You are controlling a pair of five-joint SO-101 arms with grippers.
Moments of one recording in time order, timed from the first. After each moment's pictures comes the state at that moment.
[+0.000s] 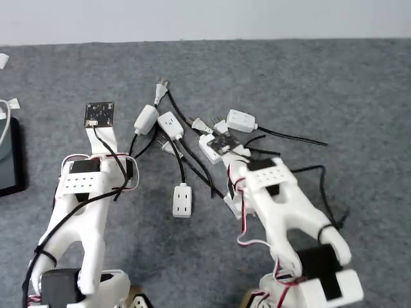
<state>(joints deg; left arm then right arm) -7.9 -15.6 47.2 48.4 4.2 -16.4 -7.5 45.4 56.4 18.2</state>
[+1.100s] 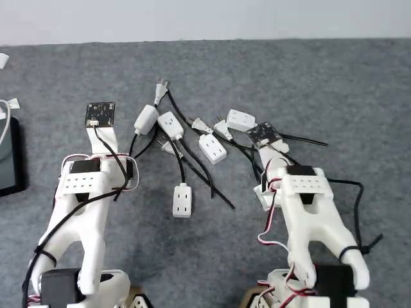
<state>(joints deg) -7.9 -15.6 47.2 48.4 3.6 -0.8 -13.1 50.0 48.4 26.2</state>
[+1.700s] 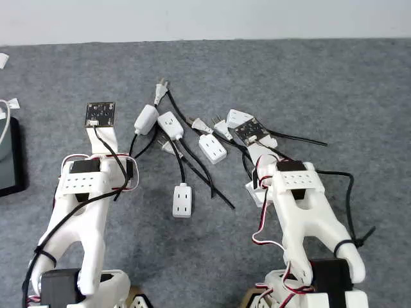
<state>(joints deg) -7.9 -15.6 47.2 48.4 3.6 -6.9 -12.0 46.6 48.5 26.6</state>
